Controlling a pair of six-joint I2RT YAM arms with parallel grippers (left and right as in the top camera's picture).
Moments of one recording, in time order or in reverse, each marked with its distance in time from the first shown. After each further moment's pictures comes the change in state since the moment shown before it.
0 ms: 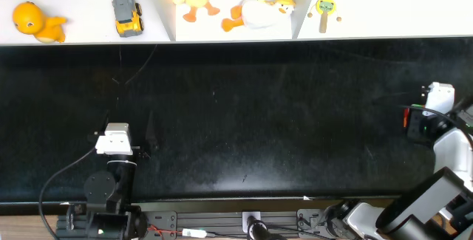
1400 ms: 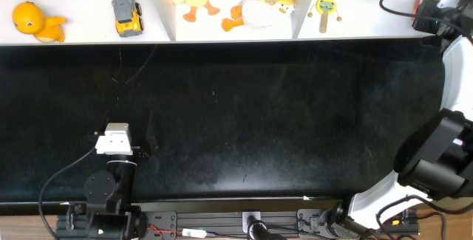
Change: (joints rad) left arm 0.000 0.000 0.000 0.000 0.000 0.000; right arm 0.298 0.413 0.806 -0.066 0.014 0.438
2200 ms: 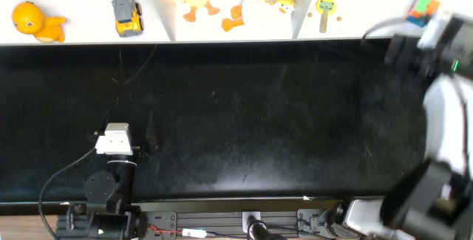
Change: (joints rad) left arm 0.000 0.000 0.000 0.000 0.000 0.000; right arm 0.010 -0.365 -0.509 0.071 0.018 0.028
